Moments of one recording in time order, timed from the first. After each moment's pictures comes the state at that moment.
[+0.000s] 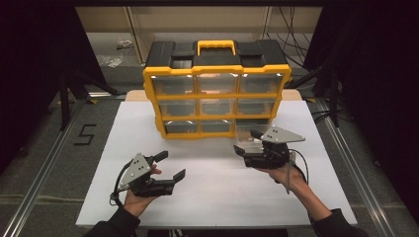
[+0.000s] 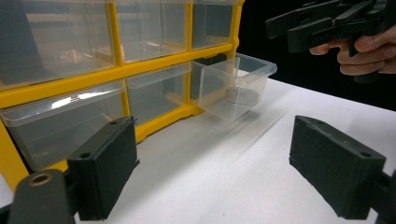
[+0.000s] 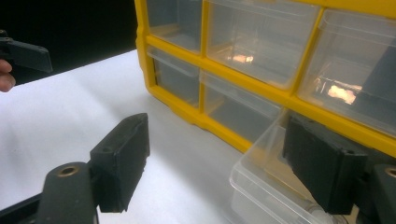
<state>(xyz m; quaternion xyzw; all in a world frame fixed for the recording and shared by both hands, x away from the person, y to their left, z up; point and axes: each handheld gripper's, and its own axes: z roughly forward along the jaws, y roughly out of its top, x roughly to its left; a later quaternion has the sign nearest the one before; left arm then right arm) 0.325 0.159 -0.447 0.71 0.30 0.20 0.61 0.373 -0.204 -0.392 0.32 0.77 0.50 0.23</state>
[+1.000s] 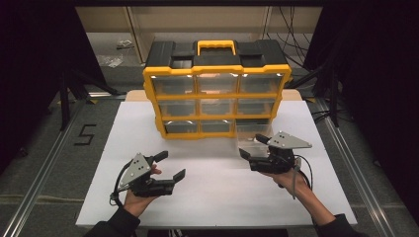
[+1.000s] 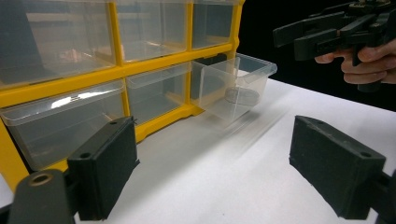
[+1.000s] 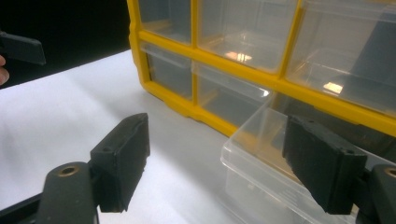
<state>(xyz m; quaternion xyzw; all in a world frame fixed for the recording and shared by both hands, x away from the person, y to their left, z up) 0.325 0.159 -0.447 0.71 0.30 0.20 0.61 0.366 -0.218 -0.405 0.33 0.76 0.51 0.23</state>
